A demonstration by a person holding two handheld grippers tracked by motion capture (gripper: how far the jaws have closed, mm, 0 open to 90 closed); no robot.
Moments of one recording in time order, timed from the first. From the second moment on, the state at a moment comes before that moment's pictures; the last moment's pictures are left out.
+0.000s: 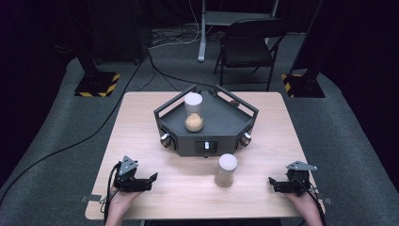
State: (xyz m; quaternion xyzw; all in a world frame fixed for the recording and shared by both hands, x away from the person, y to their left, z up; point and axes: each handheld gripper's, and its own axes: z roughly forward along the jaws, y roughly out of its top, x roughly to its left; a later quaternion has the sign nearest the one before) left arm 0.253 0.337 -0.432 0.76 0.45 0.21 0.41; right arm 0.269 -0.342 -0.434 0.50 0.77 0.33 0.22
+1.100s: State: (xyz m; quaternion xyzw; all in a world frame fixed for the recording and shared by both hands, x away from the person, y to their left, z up) left arm 0.271 0.320 -0.439 0.80 0.46 0.20 0.34; right arm 0.269 -0.349 -0.433 0.50 0.77 0.34 0.21
